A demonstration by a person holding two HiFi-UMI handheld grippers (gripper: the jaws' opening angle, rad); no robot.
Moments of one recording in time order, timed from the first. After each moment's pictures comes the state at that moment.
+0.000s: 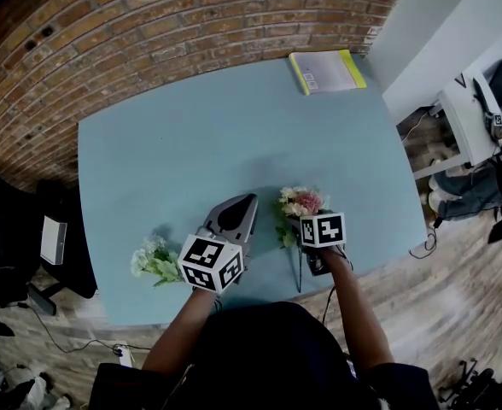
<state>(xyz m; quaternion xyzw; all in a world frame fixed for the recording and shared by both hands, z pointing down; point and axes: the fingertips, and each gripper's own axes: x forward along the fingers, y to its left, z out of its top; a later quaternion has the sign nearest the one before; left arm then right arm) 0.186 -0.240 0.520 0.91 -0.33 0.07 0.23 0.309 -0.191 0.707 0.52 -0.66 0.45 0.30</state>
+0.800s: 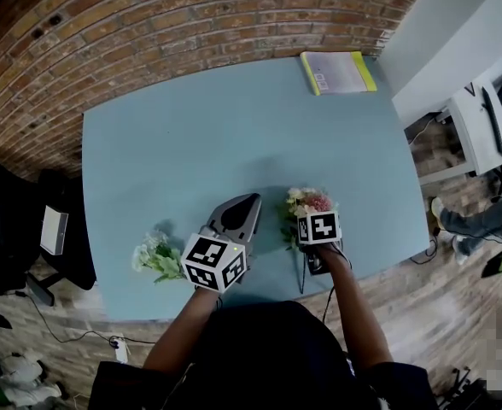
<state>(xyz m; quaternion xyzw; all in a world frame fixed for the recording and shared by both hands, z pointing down) 0.179 -0.245 0.526 0.90 -0.35 0.07 0.24 0.307 -0.191 0.731 0.51 -0.63 0.46 0.36</state>
